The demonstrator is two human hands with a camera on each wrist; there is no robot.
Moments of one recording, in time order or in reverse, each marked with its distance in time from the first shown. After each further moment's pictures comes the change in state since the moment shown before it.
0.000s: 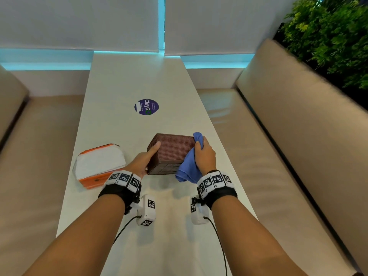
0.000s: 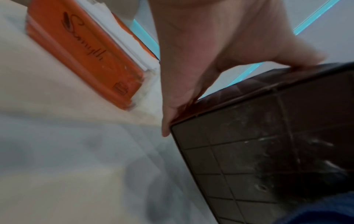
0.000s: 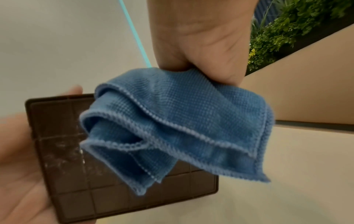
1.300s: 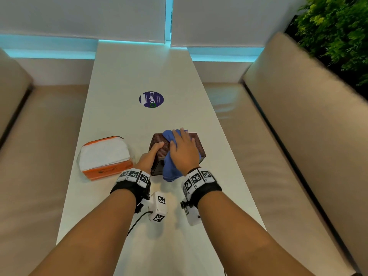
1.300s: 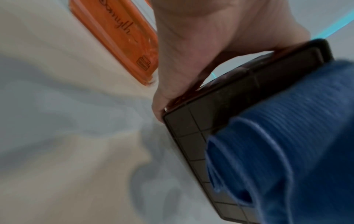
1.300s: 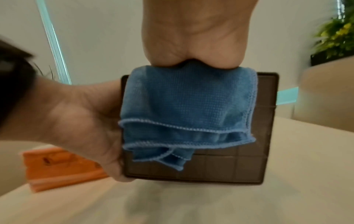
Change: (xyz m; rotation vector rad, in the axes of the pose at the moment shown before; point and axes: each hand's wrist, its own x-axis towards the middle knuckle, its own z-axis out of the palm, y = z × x) left_hand 0.005 -0.024 -0.006 -0.106 0.087 -0.054; right_hand -0.014 -0.023 0.055 -0.516 -0.172 -0.349
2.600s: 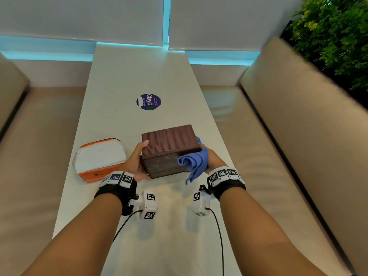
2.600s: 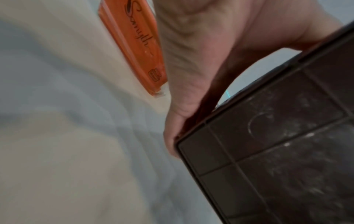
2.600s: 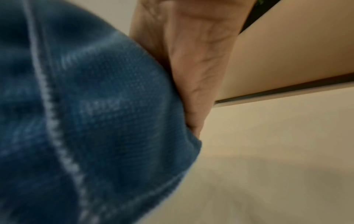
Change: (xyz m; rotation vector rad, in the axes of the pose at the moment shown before) left_hand -0.018 0.014 -0.009 -0.199 -0.252 -0.101; right_hand 0.006 0.064 -0.039 1.124 -0.232 0.699
